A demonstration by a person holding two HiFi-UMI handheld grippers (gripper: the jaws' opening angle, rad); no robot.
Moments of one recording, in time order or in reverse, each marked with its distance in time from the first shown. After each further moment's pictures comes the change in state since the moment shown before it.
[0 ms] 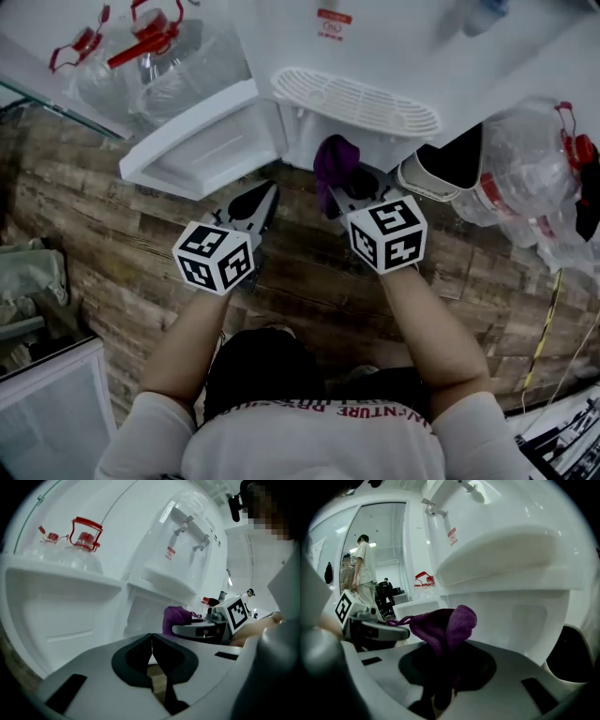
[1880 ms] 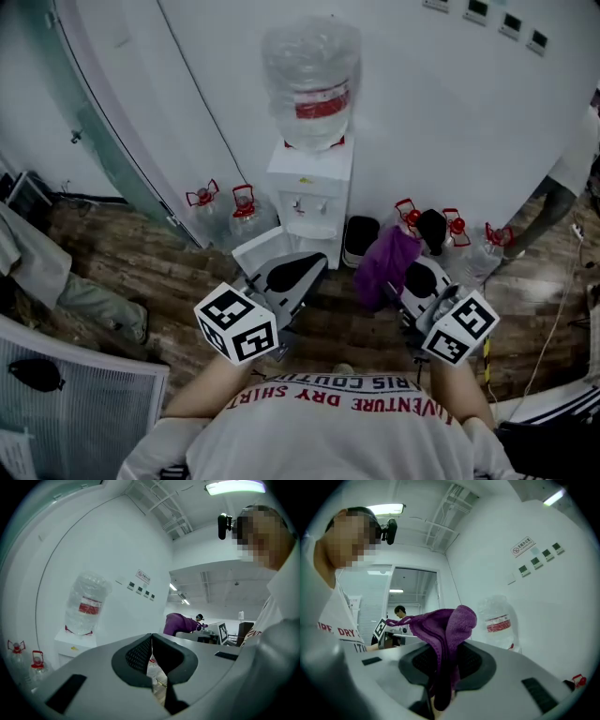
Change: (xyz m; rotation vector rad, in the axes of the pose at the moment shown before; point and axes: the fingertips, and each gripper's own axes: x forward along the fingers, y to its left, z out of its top) left arm -0.462 -0.562 0.472 0.167 -0.245 -0.406; right arm -0.689 0.282 0.493 -0.057 -0.481 0.145
